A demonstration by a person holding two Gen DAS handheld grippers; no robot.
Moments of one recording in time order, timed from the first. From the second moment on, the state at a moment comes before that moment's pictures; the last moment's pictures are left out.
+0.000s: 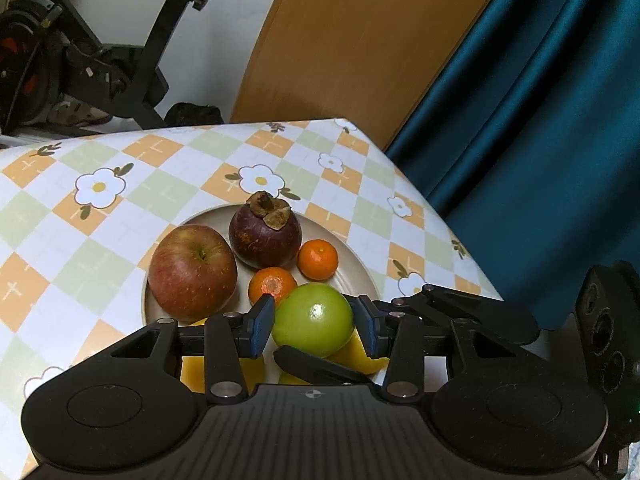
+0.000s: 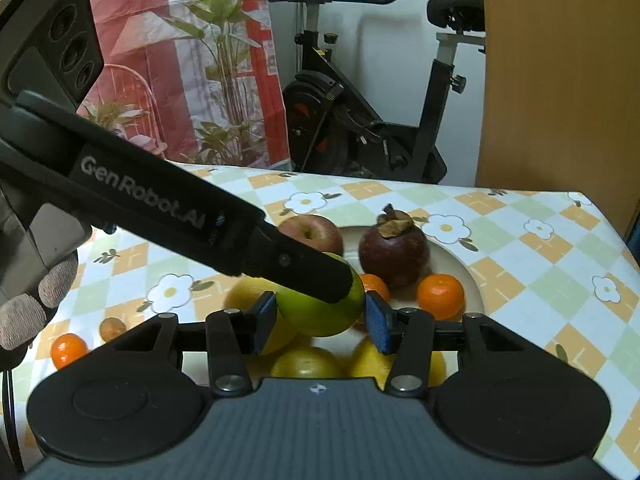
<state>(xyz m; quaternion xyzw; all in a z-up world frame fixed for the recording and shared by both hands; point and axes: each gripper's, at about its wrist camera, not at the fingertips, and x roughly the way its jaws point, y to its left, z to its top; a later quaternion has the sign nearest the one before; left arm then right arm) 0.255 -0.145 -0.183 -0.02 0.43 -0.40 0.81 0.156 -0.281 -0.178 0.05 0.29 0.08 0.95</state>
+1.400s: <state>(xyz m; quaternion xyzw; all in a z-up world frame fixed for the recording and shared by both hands) 0.186 -0.030 -0.130 0.05 0.34 -0.20 0.92 0.099 -0.231 -0.160 0.07 0.25 0.08 0.96</state>
